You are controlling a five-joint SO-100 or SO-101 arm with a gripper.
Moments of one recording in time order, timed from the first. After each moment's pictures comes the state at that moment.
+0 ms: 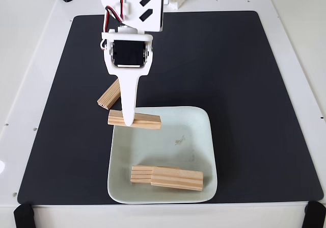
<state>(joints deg) -3.2 63.2 59.9 49.5 -9.6</state>
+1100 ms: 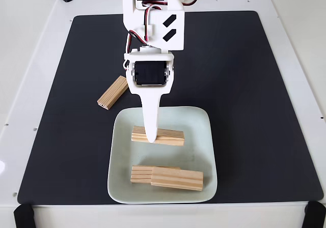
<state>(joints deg) -7.8 54.7 50.4 49.4 0.7</state>
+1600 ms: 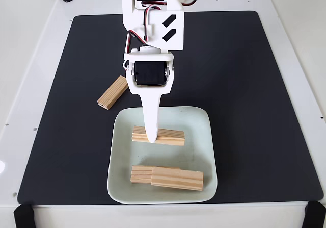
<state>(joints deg) -8.1 54.7 50.4 49.4 0.6</state>
